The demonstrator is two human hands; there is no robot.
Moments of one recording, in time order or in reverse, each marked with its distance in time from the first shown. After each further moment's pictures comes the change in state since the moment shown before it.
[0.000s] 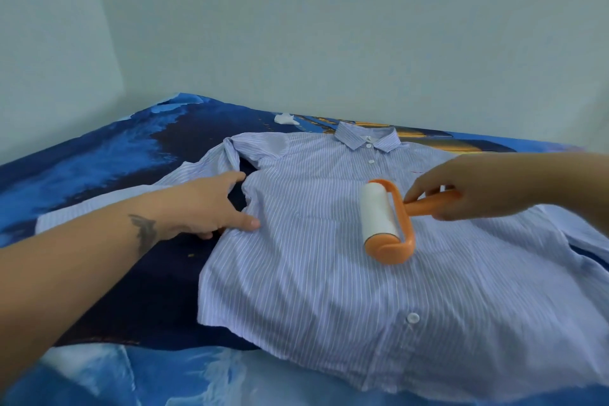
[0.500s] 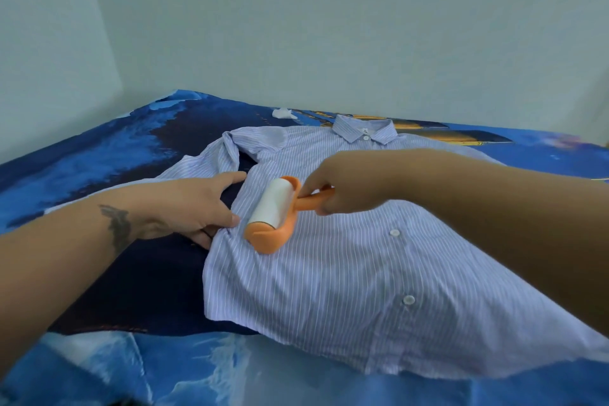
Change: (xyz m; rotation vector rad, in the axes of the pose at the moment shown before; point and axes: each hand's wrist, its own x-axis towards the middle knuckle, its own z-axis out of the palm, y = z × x) left_hand -0.030 -0.004 -0.004 -0.338 -0.205 0.057; right_hand 0.062 -0.108 0.004 -0.047 0.133 -0.252
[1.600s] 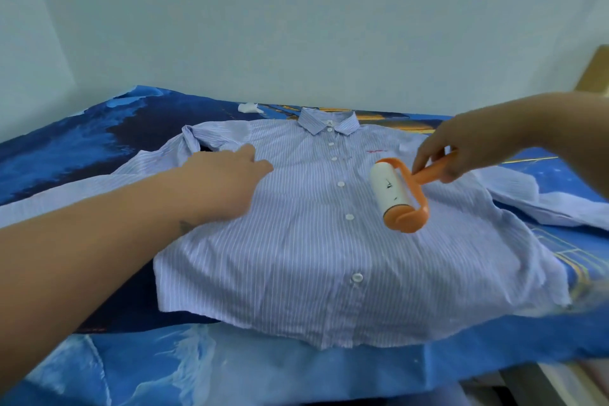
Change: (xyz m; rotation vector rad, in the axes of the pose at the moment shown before) left_hand 0.023 0.058 0.061 1.286 0.401 0.269; right_hand -0.140 0.117 -0.027 -0.041 -0.255 0.372
